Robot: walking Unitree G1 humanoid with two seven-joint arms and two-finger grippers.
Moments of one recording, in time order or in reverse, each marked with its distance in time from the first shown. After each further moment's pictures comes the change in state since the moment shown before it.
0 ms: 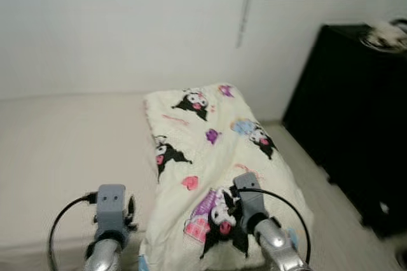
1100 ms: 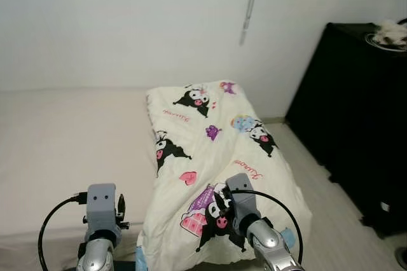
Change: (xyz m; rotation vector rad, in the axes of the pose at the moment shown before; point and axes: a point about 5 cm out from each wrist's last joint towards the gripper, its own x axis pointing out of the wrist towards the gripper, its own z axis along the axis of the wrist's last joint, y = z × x) left arm 0.002 -0.005 0.004 0.021 -0.017 0.000; right arm -0.004 -0.003 -0.008 -0.006 0.029 0.002
